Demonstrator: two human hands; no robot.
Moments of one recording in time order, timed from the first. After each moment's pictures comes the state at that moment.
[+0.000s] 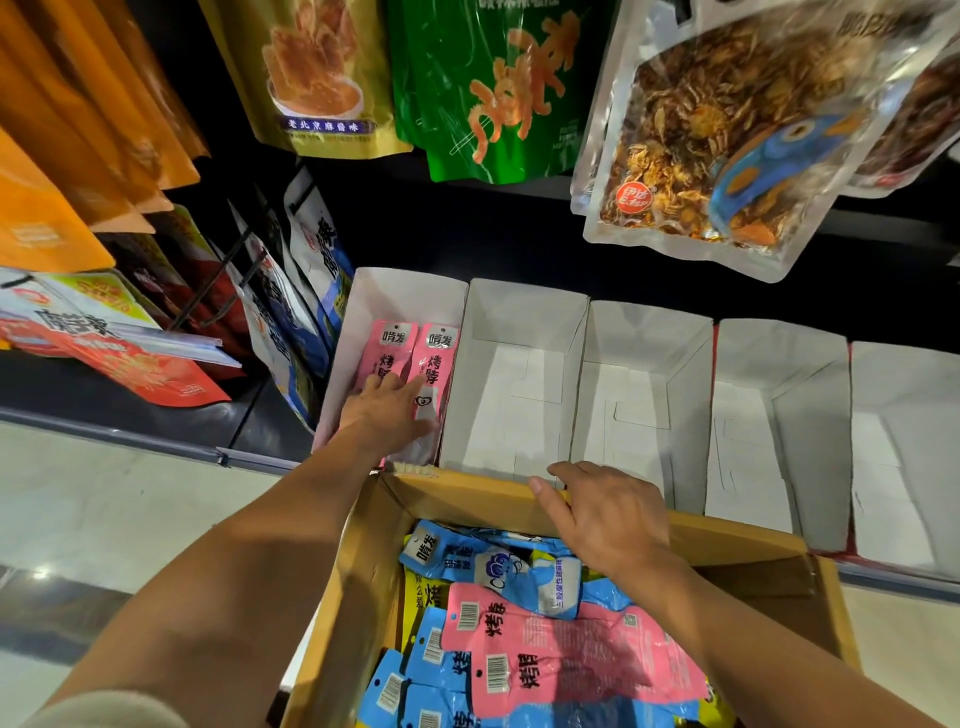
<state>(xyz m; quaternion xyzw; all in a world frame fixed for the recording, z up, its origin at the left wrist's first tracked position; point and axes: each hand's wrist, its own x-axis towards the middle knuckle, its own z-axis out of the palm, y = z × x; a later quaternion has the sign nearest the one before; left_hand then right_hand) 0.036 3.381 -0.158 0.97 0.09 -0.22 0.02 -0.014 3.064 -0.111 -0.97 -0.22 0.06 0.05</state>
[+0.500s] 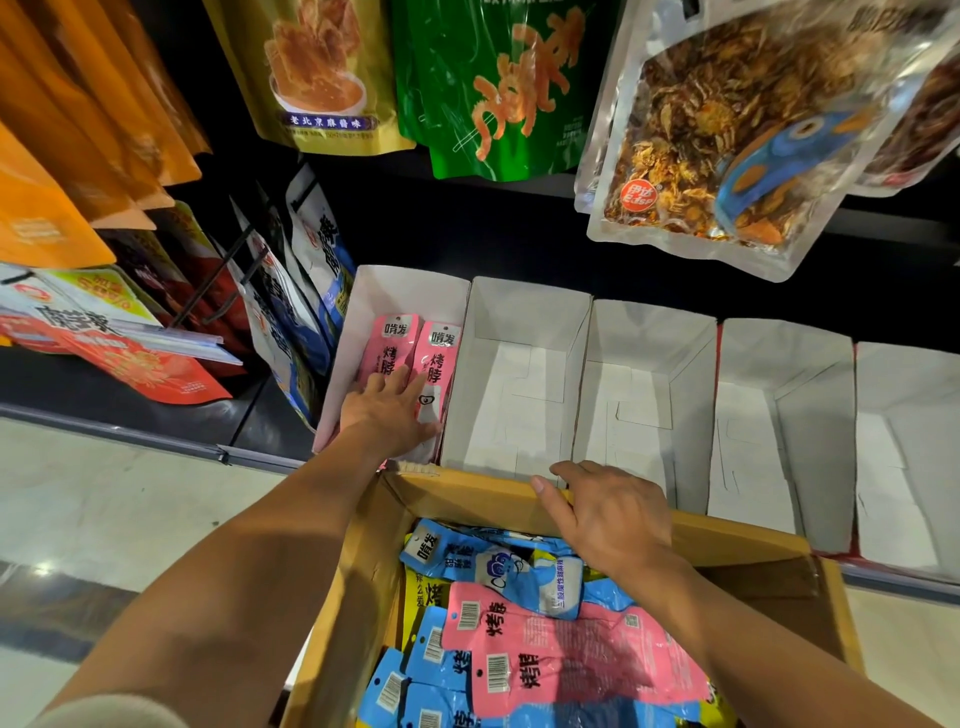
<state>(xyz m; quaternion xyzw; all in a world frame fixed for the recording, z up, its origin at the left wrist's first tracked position) 0.035 3.376 -0.159 0.97 0.08 -0.23 -0.04 -0.014 3.064 -0.109 -0.97 -0.22 0.04 0.04</state>
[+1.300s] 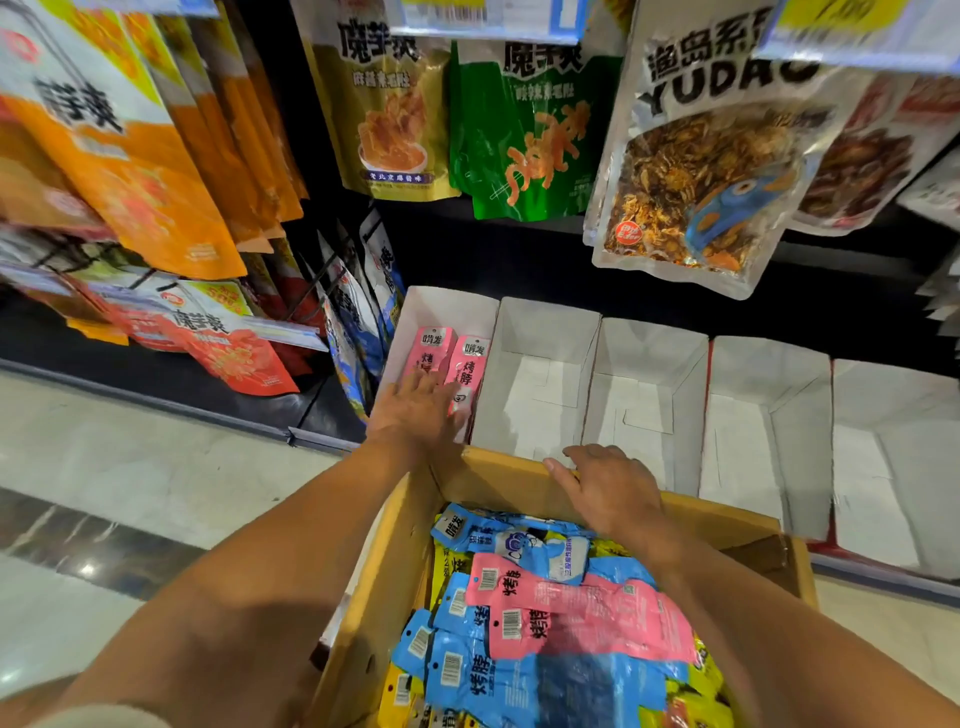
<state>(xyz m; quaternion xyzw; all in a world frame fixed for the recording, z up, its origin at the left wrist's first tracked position) -0.037 3.346 -0.066 0.99 0.07 -0.13 0.00 -0.024 3.059 -0.097 -0.97 -0.22 0.11 0.03</state>
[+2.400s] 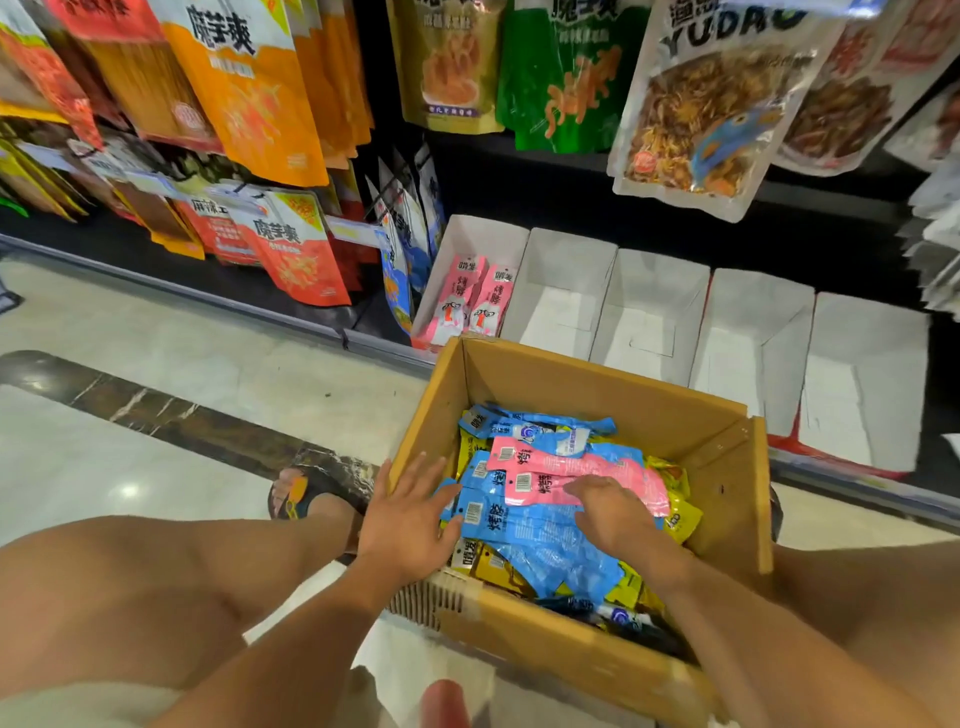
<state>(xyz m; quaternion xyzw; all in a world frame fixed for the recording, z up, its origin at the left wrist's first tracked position) -0.356 3.272 -0.106 1.00 0.06 -0.08 0.01 -0.195 2.996 -0.125 -0.92 -0.28 0.28 0.02</state>
